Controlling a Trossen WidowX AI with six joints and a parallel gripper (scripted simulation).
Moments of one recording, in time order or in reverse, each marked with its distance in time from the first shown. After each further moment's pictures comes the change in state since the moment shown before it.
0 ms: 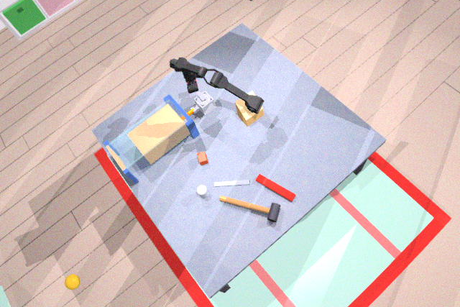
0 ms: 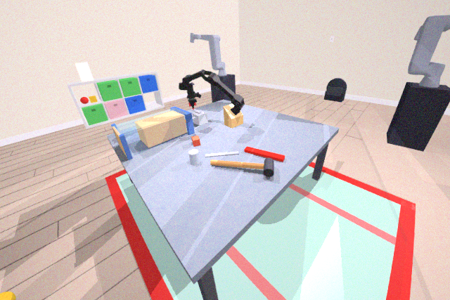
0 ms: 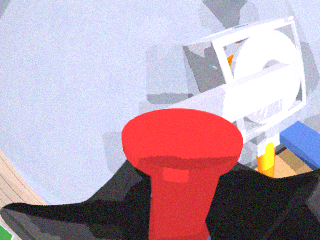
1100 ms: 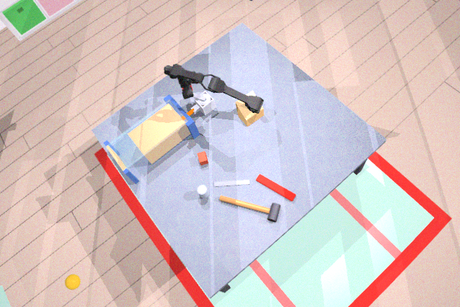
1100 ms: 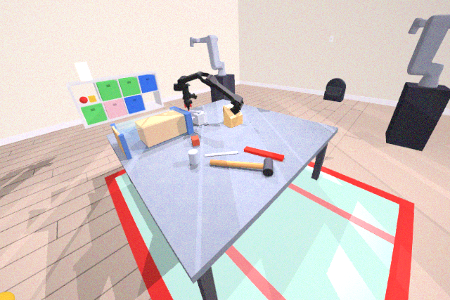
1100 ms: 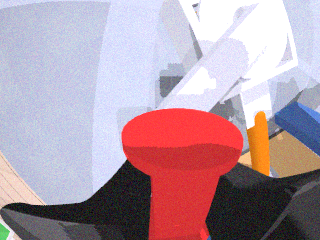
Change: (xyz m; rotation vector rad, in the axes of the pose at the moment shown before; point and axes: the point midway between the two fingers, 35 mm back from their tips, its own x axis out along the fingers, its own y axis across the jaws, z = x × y) arm 0.000 -0.029 -0.038 -0.002 0.007 0.003
